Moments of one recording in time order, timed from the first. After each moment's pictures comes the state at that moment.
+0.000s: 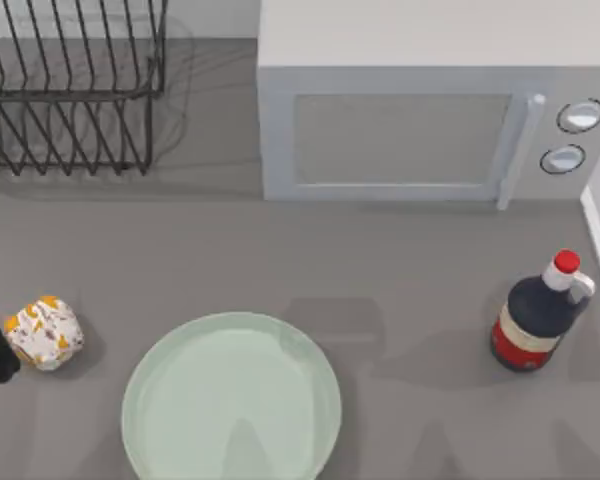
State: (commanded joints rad) left arm 0.00 0.00 0.00 0.00 0.00 0.00; right arm 0.00 0.00 0.00 0.00 0.00 0.00
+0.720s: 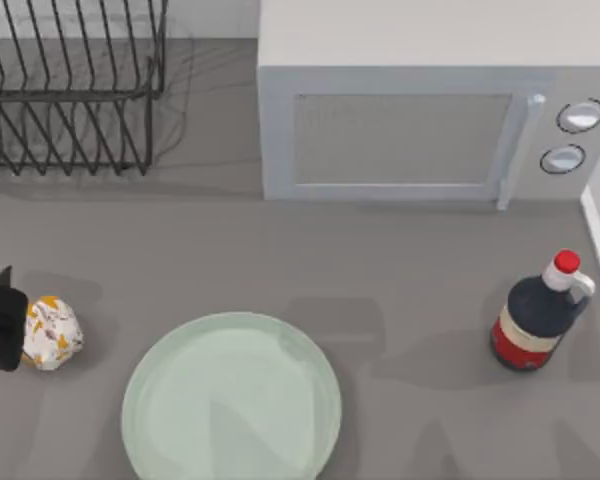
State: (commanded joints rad) left arm -0.04 0.58 0.40 -0.34 0.00 0.26; right arm 0.00 0.00 0.00 0.00 0.00 0.00
